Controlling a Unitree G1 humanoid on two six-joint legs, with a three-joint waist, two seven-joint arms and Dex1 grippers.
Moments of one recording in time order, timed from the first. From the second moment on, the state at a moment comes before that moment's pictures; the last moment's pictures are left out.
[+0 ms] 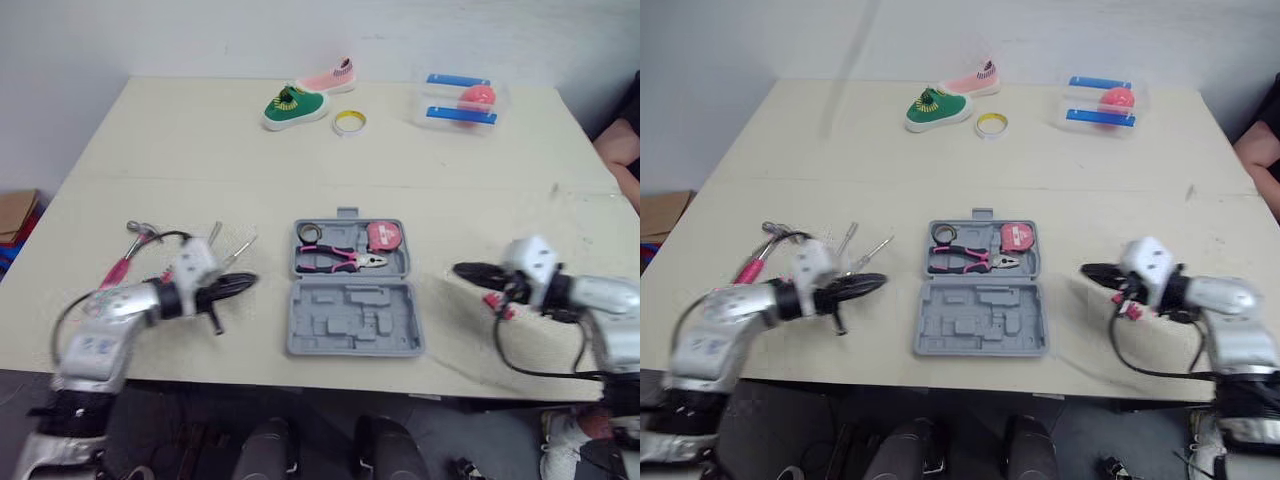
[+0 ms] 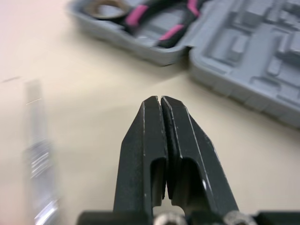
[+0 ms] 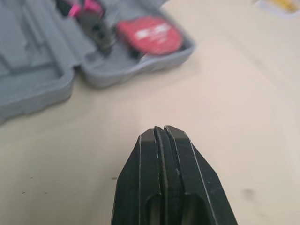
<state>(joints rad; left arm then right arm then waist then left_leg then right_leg) -0.21 0.71 0.19 -0.12 -0.39 0.32 -0.90 -0.32 -0.83 -0.21 0.27 0.31 -0.06 1.15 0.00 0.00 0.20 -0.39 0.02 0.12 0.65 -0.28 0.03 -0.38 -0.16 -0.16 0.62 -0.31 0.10</state>
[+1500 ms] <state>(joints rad) -0.43 0.94 0.08 -0.09 -0.44 0.78 -0.83 -0.18 -0.73 -0.27 0.01 0.59 -0.10 1.26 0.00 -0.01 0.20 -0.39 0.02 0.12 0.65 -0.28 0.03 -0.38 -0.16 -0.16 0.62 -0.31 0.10</state>
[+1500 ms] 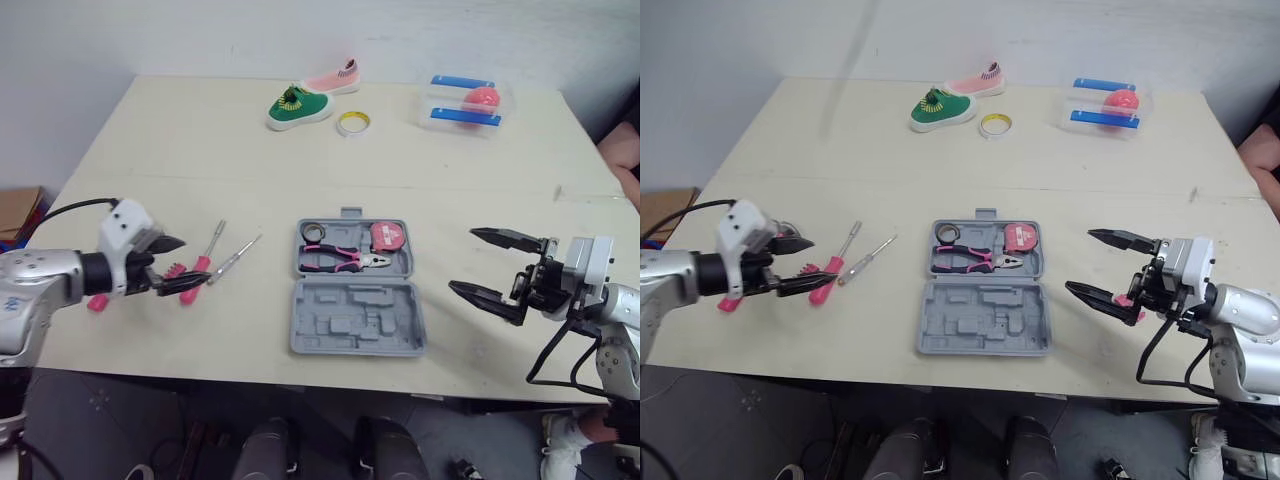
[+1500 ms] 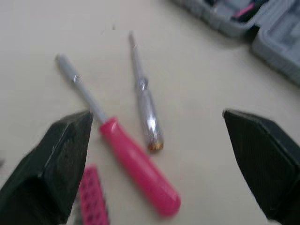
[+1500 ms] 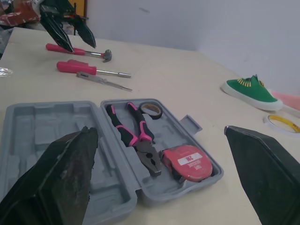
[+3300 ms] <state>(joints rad) -0.70 0.81 -0.16 -0.27 -0.36 0.73 -1.01 -0.11 -0.79 -0.29 -0.14 0.57 -0.02 1.25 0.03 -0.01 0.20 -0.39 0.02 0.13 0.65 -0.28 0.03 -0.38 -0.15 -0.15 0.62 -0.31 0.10</state>
